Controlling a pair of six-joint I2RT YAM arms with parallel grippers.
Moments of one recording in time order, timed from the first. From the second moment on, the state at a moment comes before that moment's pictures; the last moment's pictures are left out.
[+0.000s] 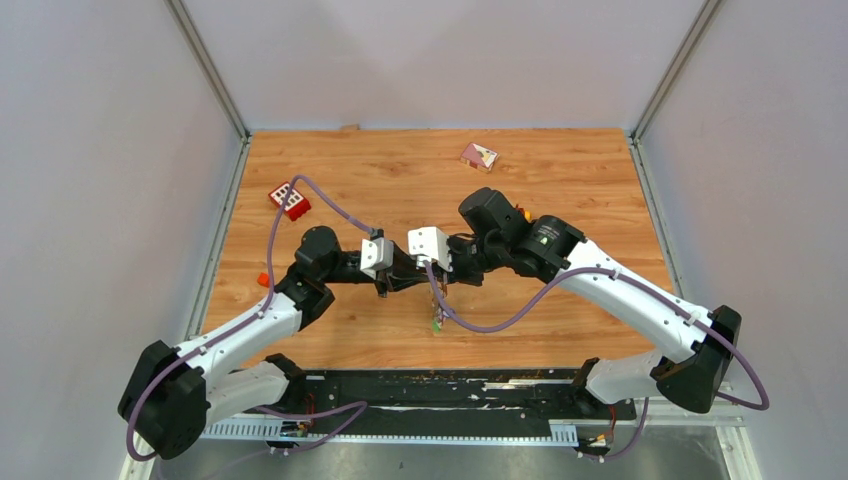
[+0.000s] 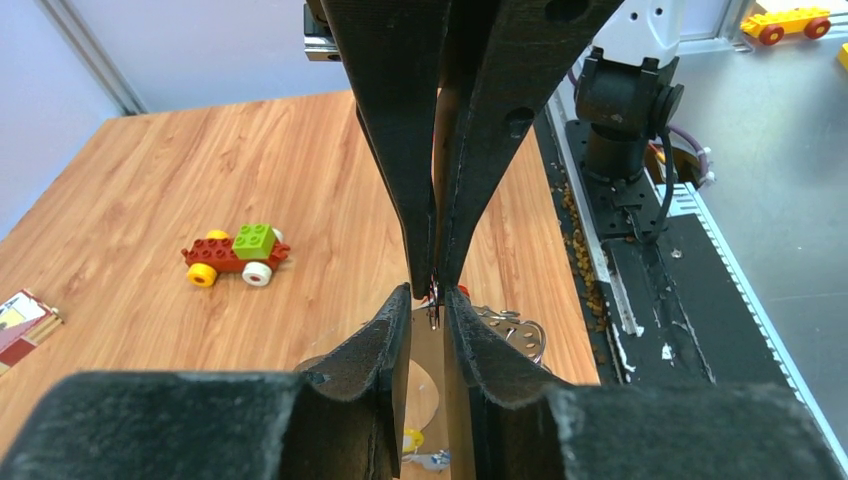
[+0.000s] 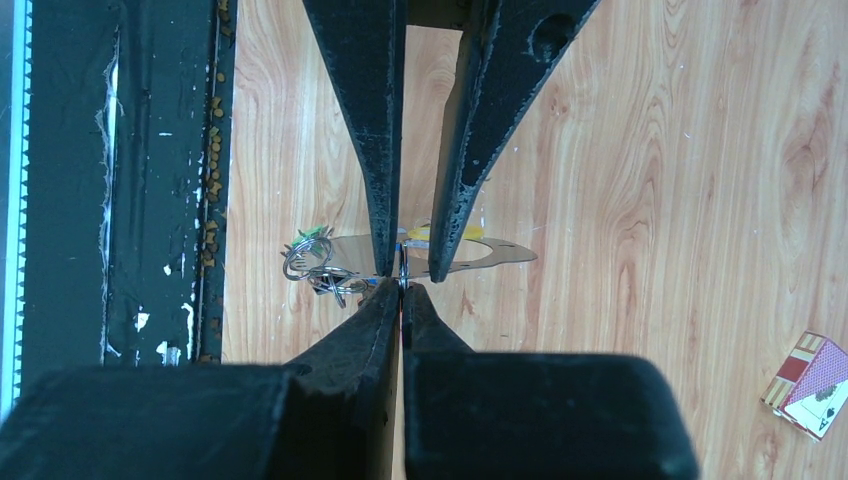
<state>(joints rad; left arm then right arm) -0.62 1.05 0.54 0.55 0.96 0.11 0.91 1.34 1.36 -0.83 -0.40 -0.67</state>
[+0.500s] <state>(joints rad) -0.62 1.05 0.54 0.54 0.96 0.11 0.91 1.34 1.36 -0.83 -0.39 -0.67</state>
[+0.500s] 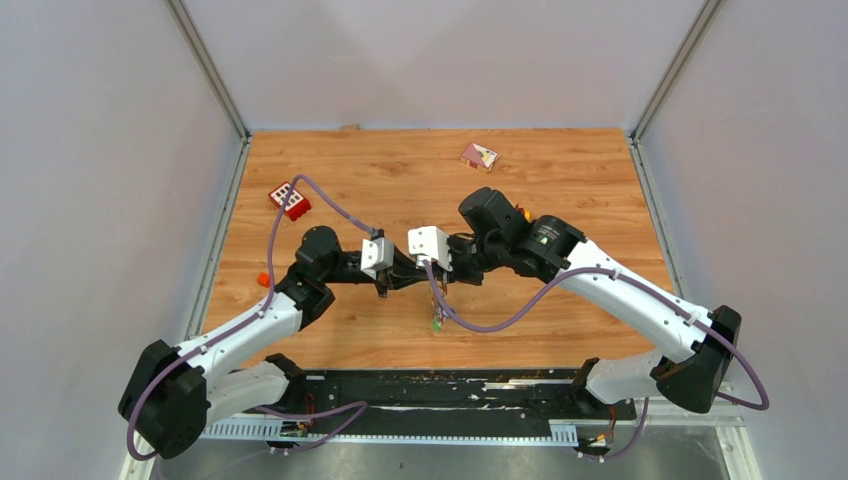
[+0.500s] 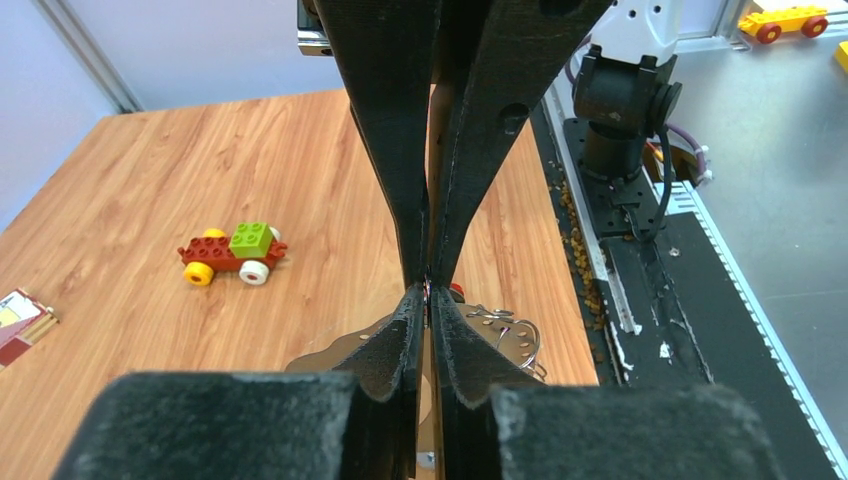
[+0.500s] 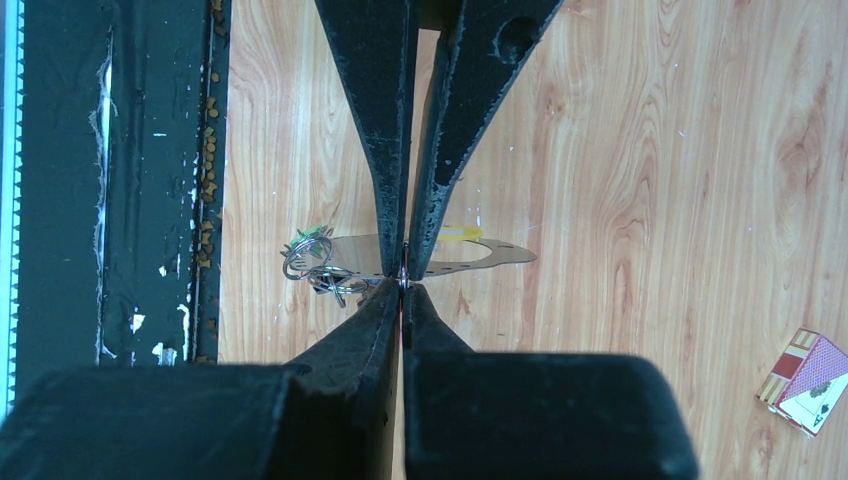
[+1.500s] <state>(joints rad) -0.59 1.05 0.44 0.98 0.97 -0.21 0.82 1.14 1.17 -0.62 -0.56 -0.62</state>
